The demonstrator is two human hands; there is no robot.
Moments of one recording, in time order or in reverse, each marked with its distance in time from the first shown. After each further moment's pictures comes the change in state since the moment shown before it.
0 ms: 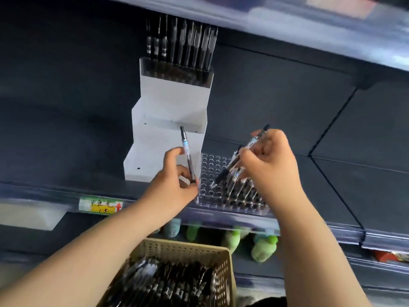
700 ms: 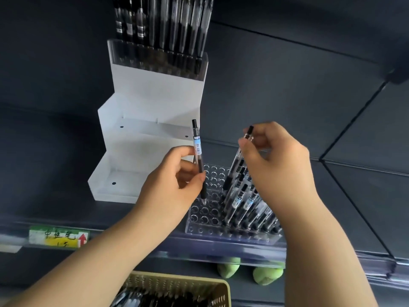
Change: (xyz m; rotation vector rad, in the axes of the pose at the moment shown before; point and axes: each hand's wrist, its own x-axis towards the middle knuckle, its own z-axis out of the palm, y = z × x) left_hand 0.063 -0.009 0.026 -0.133 0.126 0.086; right_hand 0.062 0.028 0.009 -0.282 -0.013 -0.123
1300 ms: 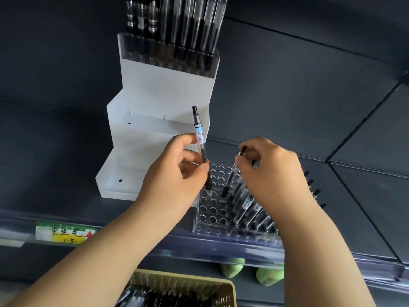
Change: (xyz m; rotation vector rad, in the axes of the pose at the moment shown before) left_hand 0.005 0.008 -0.012 -0.077 0.031 0.021; right_hand 0.000 0.003 0.023 -0.275 -0.117 -0.004
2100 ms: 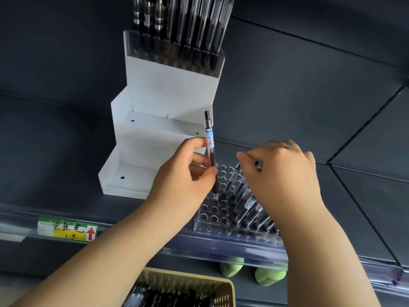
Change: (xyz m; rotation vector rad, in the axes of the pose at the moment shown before) left_hand 0.000 -0.003 0.008 0.012 -0.017 -0.021; right_hand -0.004 0.005 0.000 -0.321 0.160 -0.168
